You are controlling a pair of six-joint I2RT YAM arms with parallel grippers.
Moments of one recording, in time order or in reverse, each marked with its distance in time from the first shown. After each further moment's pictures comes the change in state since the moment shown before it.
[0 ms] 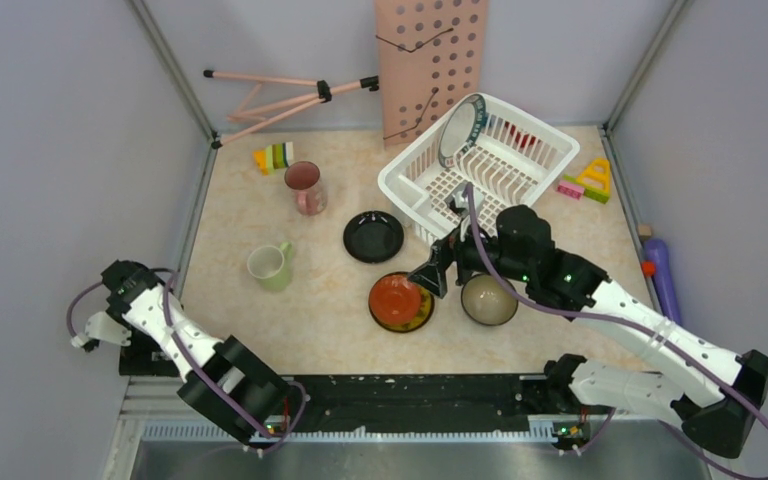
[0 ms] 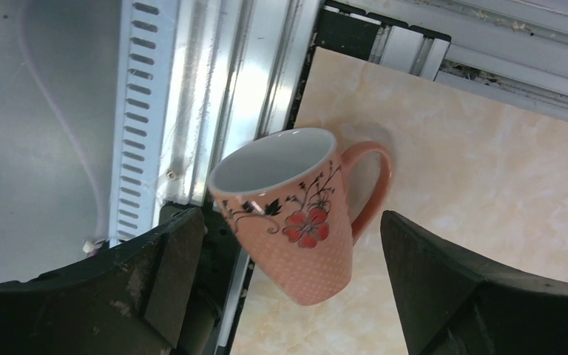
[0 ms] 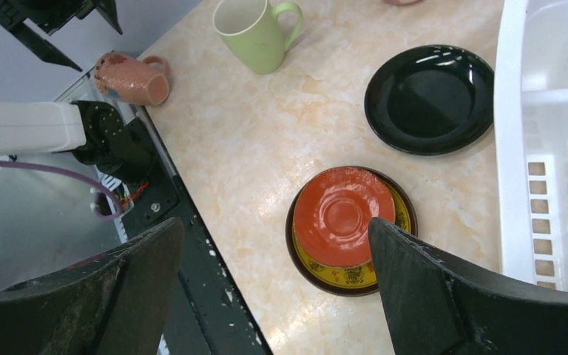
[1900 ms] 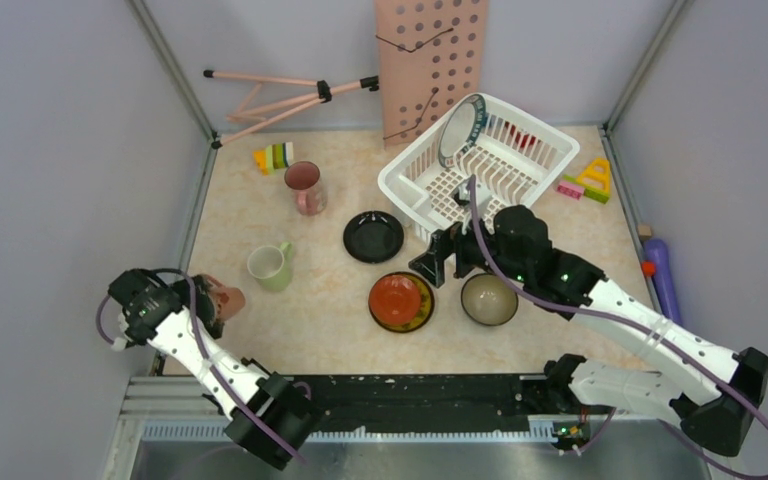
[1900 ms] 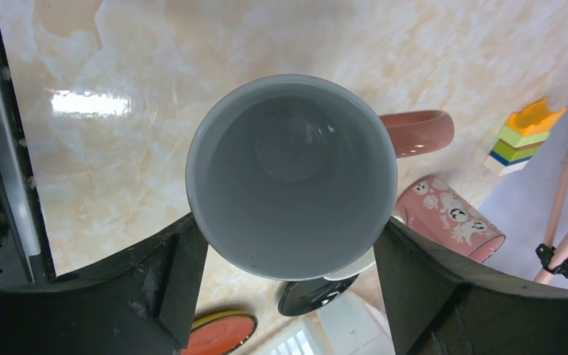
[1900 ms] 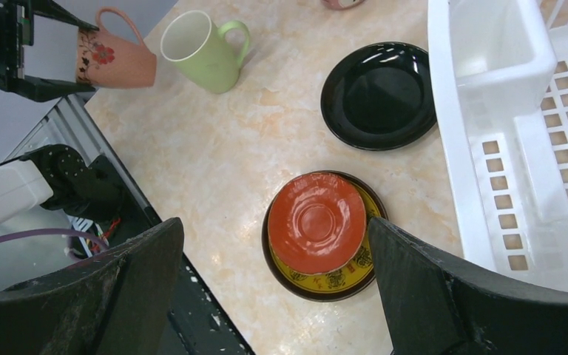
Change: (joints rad) left arm 0.019 -0.212 -0.035 0.046 0.655 -0.192; right arm 0.000 0.001 -0.013 0.004 0.142 0.062
